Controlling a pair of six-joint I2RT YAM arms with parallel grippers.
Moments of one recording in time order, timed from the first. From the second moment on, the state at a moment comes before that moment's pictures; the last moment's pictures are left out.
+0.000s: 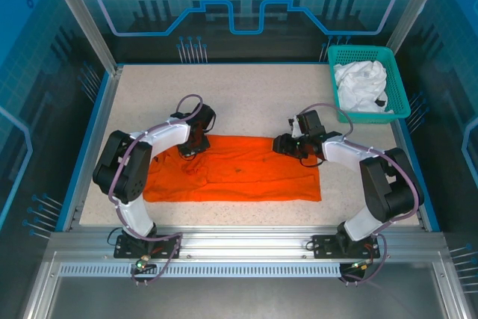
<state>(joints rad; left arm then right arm) -0.38 1.79 1.13 -0.73 -0.23 -0.86 0.34 1.58 0.82 -0.21 -0.34 0.54</state>
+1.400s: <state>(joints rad) -0.18 1.15 0.64 -0.75 -0.24 -0.92 0.33 1.60 0.82 -0.21 -0.34 0.54</state>
